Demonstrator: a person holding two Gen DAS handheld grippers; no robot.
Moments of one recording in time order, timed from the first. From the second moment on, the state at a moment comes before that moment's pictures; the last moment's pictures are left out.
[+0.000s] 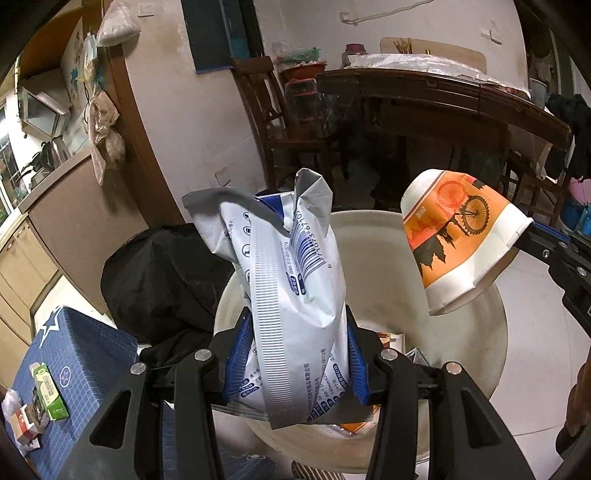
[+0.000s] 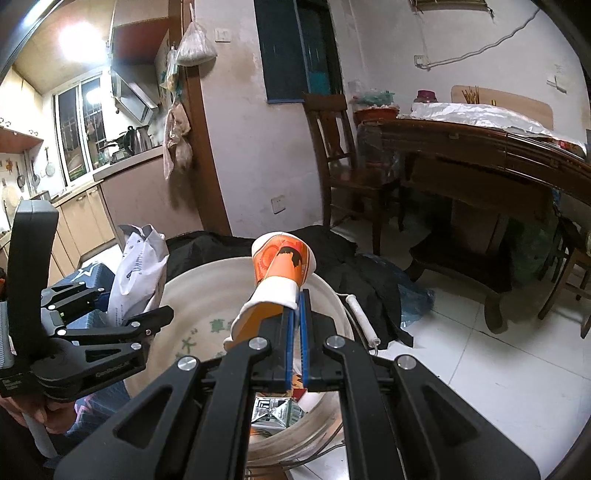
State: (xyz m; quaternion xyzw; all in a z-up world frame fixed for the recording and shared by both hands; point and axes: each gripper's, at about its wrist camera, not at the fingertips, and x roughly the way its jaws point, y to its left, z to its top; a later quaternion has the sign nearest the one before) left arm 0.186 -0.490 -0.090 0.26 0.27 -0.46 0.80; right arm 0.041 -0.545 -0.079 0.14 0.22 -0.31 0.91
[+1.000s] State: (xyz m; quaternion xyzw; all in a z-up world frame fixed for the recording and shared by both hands) left arm 0.199 -0.477 -0.092 0.24 0.27 -0.45 0.82; right arm 0.055 -0.555 -0.084 0.15 0.25 -0.30 0.91
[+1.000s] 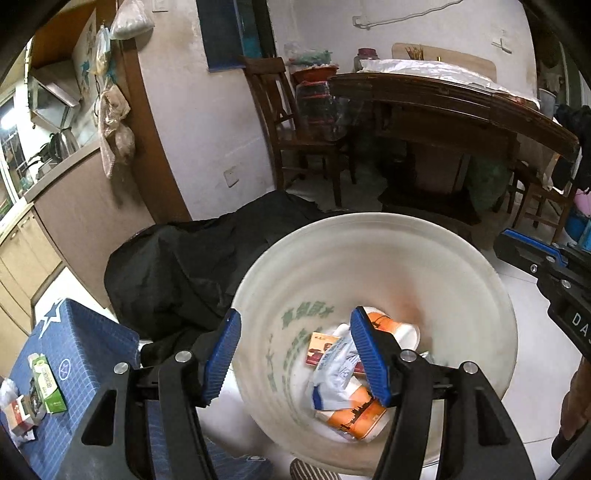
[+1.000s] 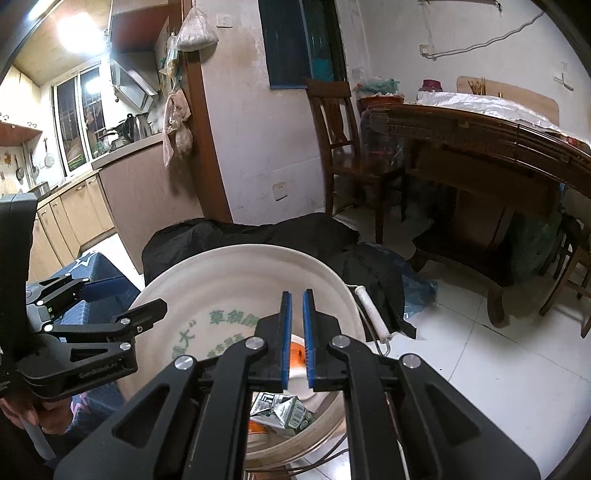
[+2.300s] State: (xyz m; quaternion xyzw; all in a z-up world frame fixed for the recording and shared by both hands) left arm 0.196 -0.197 0.036 0.07 0.14 -0.18 0.97; right arm 0.121 -0.413 -0.034 0.14 0.21 -0.18 0.95
